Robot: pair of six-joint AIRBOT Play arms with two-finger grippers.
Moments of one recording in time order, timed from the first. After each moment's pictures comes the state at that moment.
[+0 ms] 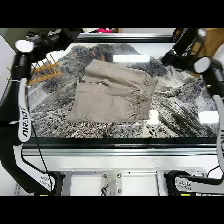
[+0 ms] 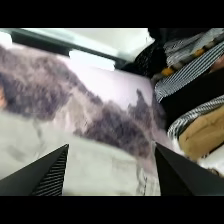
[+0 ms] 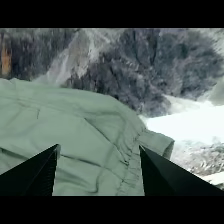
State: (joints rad) left arm 0.05 -1.82 2.02 0.57 -0.89 -1.28; right arm -0.06 -1.42 1.50 -1.24 0.67 1.65
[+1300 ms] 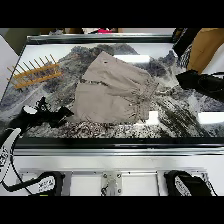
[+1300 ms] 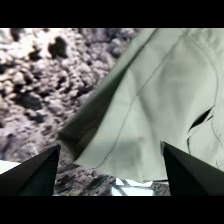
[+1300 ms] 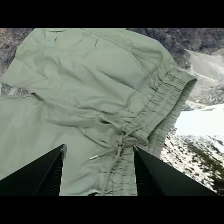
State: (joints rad) left arm 0.21 -1.36 0.73 0.85 -0.84 -1.48; right arm -0.10 -0.82 1.15 -1.10 0.96 1.50
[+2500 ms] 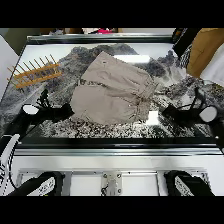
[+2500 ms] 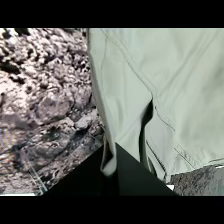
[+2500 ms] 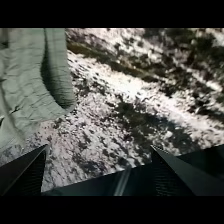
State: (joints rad) left arm 0.11 -1.19 0.73 0.85 -0.85 -1.45; right arm -0.10 -0.95 0.70 -1.24 0.96 1.91
